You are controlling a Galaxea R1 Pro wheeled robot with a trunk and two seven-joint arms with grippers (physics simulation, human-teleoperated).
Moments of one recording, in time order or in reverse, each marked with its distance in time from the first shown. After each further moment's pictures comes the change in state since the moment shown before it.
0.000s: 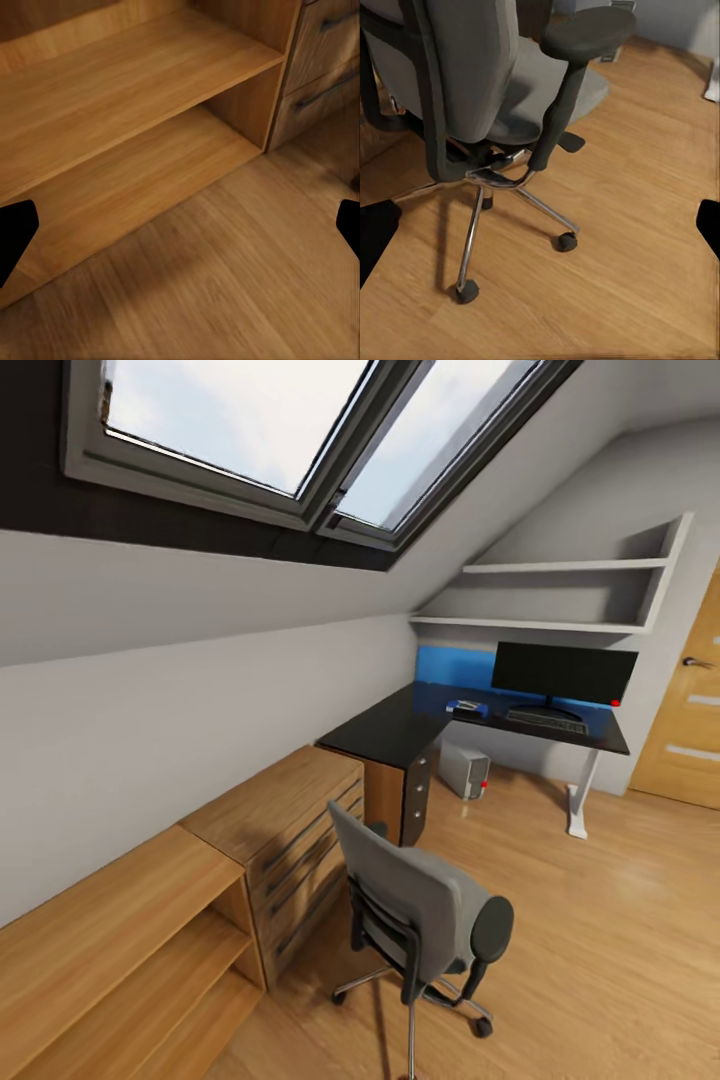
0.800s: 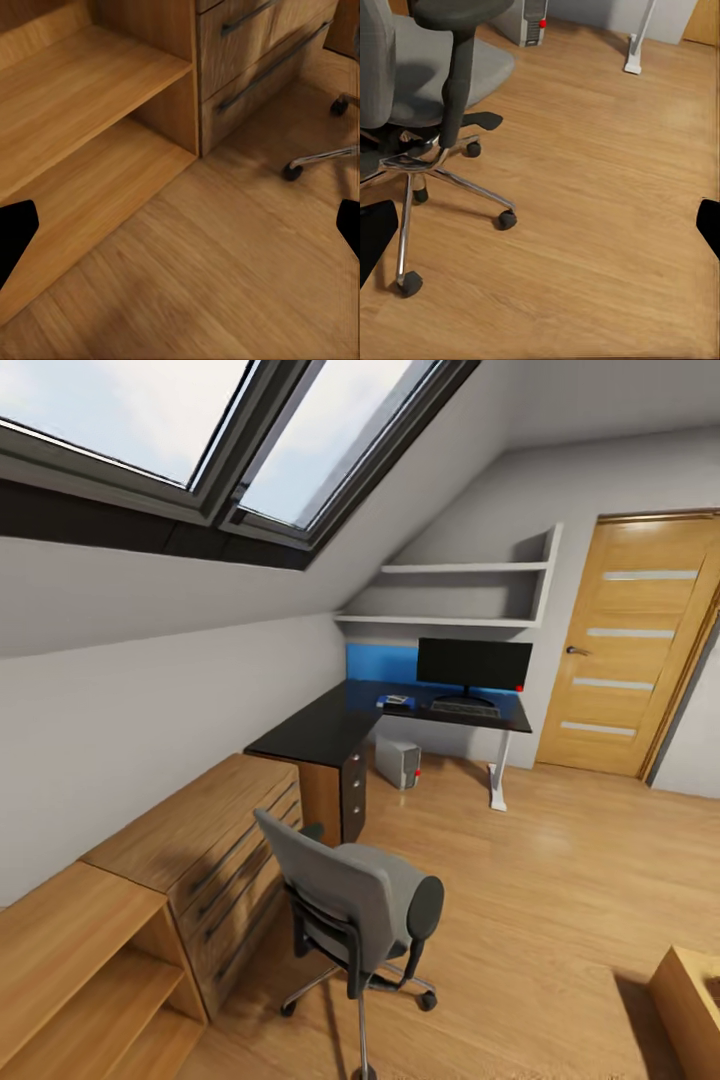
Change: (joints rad) left arm 0.000 0.000 0.000 0.000 0.000 0.000 0.000; right arm 0.000 0.000 -0.001 -0.001 0.000 0.000 0.000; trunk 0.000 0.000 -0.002
